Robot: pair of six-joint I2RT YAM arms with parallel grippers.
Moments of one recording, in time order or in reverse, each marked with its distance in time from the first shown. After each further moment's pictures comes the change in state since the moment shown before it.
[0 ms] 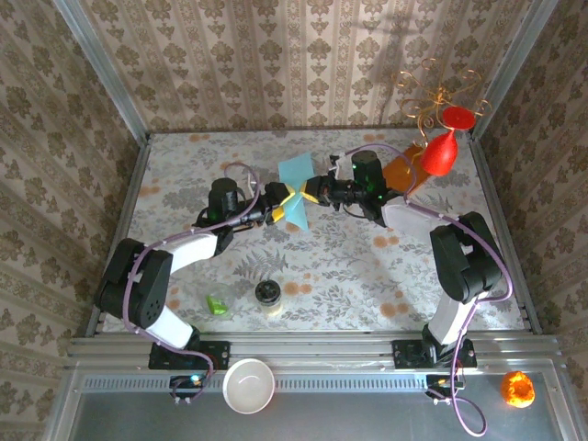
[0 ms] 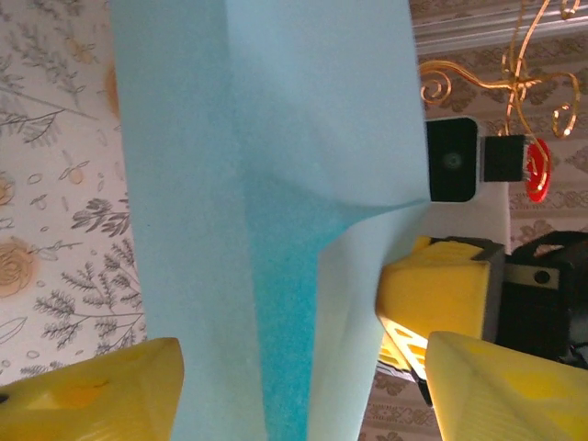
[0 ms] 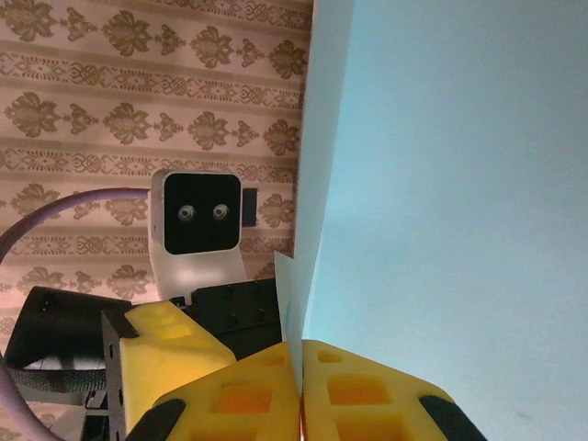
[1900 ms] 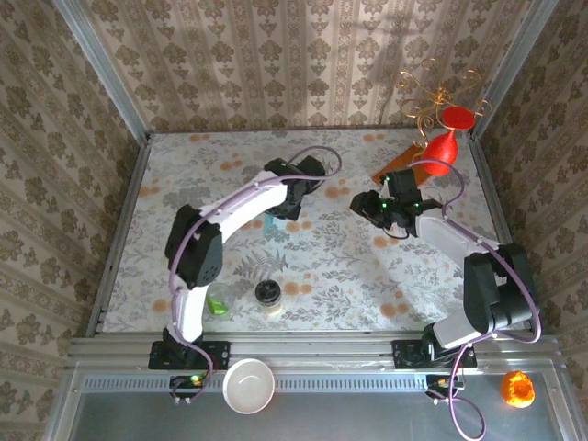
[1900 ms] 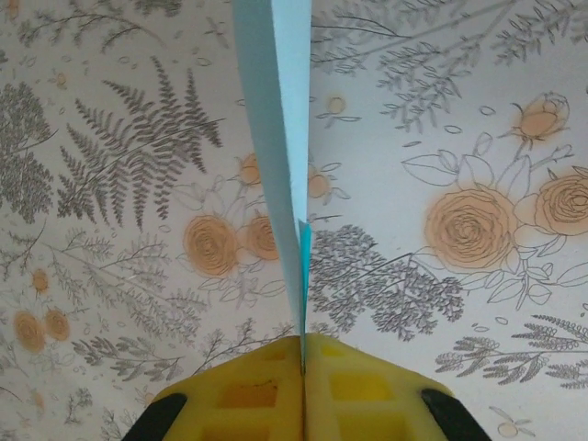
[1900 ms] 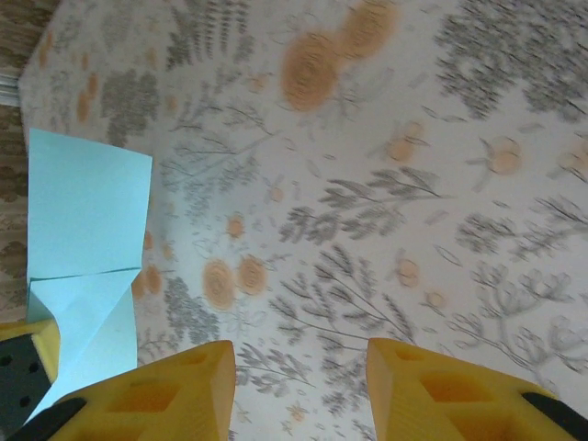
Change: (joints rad) left arm -0.351 0.491 1.059 -1.757 -1.136 0.816; right arm -0.177 -0.257 -0.191 -0.523 0.430 -0.315
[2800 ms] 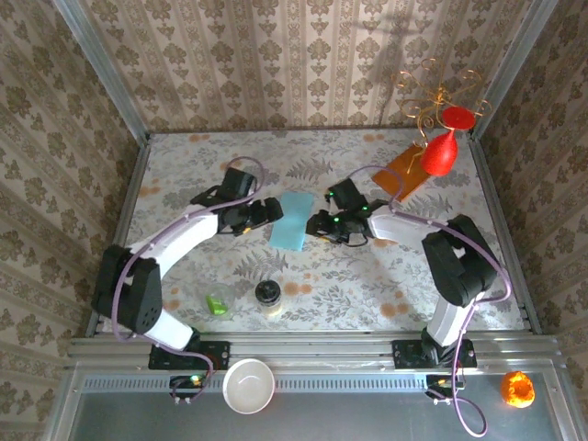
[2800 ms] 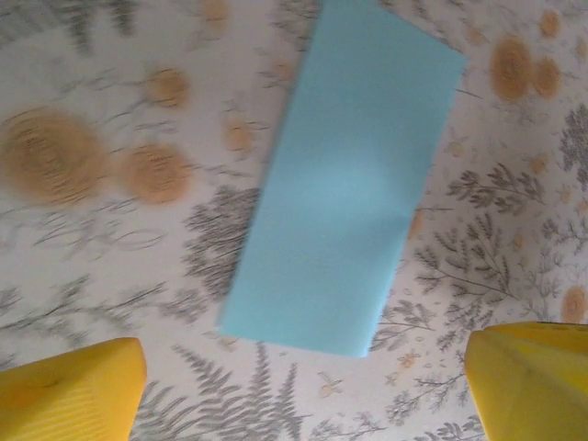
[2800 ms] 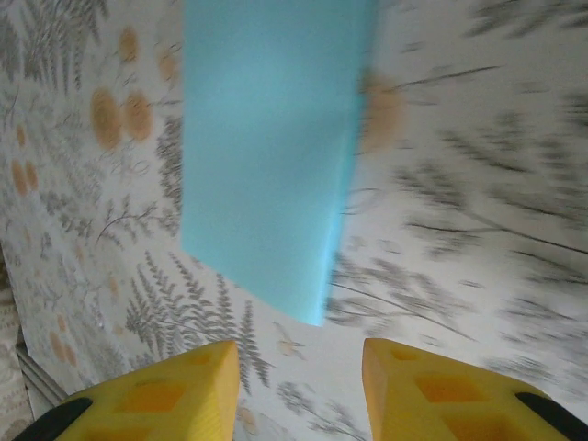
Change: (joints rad) left arm 0.324 -0.559 -0.773 0.674 0.623 -0.283; right arm 0.337 0.286 0.198 -0.044 -0.014 0.033
